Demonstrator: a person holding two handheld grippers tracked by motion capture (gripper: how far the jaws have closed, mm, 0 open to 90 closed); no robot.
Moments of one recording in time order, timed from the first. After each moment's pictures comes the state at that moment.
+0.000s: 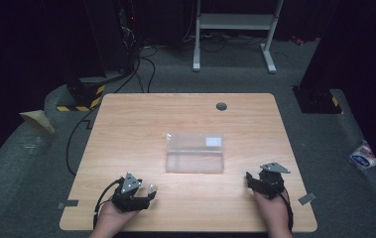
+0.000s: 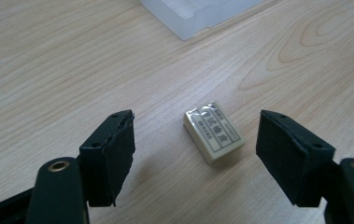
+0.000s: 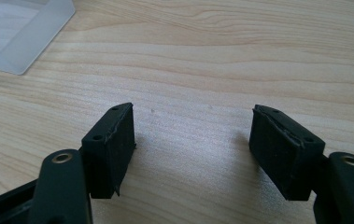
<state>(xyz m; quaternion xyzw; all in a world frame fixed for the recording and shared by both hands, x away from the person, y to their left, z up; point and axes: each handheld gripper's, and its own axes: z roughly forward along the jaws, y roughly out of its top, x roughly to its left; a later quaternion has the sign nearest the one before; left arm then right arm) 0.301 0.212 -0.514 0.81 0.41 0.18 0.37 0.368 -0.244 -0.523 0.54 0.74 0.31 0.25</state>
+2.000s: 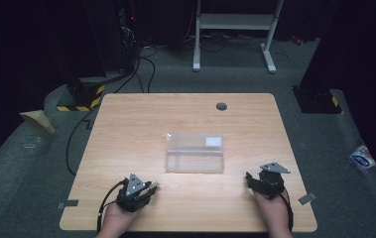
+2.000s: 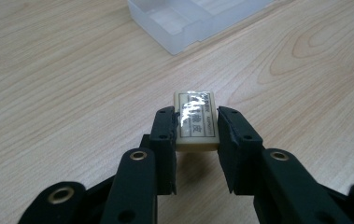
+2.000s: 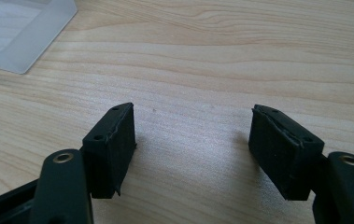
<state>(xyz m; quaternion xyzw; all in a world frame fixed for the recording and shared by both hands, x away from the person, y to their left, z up) 0.301 0.201 -0.514 0.81 0.40 0.21 0.38 0.367 -0.243 -0.523 0.54 0.74 0.31 0.24</state>
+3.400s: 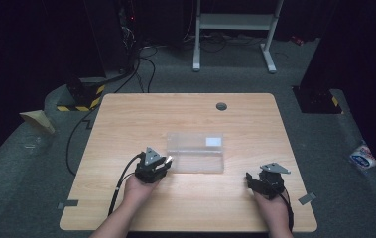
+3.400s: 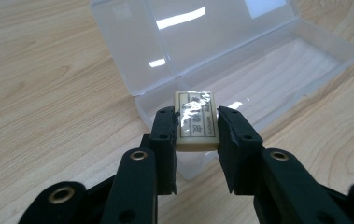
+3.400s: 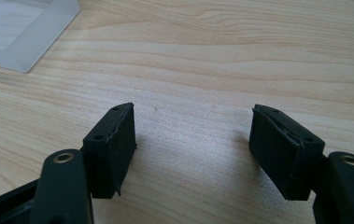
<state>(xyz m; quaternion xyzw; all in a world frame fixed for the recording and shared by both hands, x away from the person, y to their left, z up) 0.380 0.158 -0.492 0.79 0.43 0.21 0.40 0.366 -0.243 -0.523 0.54 0.74 0.32 0.24</state>
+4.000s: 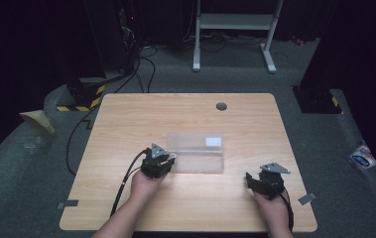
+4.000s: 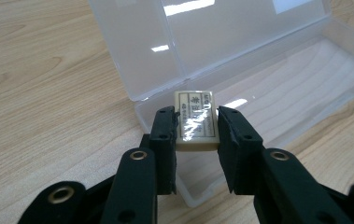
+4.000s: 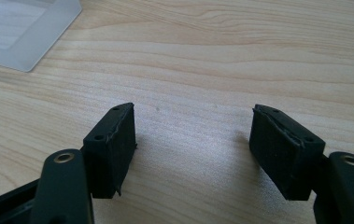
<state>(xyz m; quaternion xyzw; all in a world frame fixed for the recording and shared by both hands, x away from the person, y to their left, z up) 0.399 0.144 -0.502 0.78 0.45 0.20 0.38 0.366 -0.243 -0.523 0.54 0.74 0.32 0.24</state>
